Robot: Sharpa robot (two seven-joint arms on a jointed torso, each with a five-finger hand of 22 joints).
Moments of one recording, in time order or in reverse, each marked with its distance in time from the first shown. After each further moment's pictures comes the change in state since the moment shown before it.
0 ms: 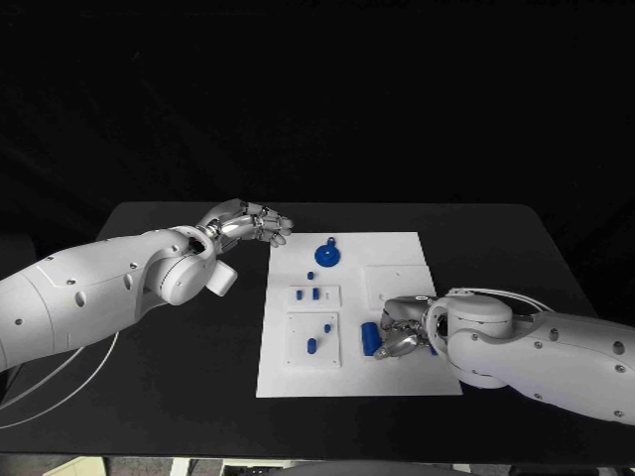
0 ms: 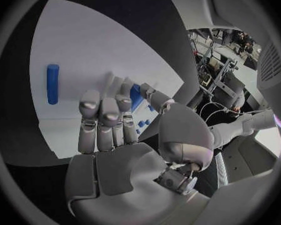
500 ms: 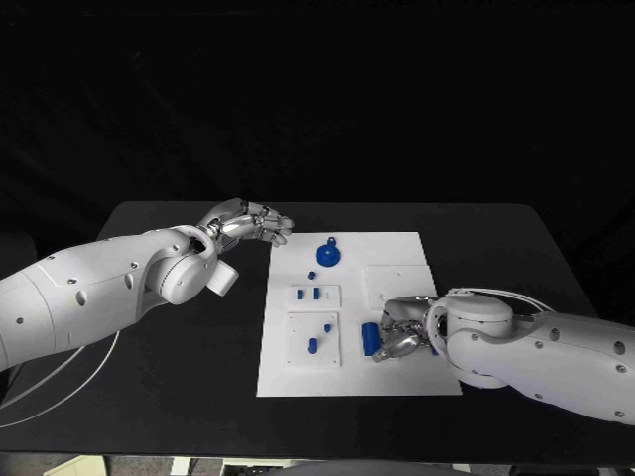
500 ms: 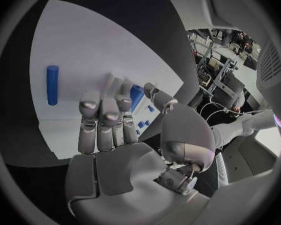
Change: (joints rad) left arm 0.000 0.000 0.000 0.000 0.000 0.000 -0.001; left_hand 0.000 0.000 0.000 0.000 0.000 0.000 0.000 0.000 0.000 0.000 0.000 0.000 0.000 0.000 0.000 0.000 0.001 0.000 0.000 0.000 0.000 0.001; right arm 0.000 0.000 0.001 0.001 0.003 0.006 0.000; right_hand -0.027 -0.077 -0.017 0.008 0.000 0.003 0.000 0.000 0.001 0.000 0.000 0.000 0.000 0.000 0.001 -0.004 0.000 0.000 0.004 0.004 0.000 0.000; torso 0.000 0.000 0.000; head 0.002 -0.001
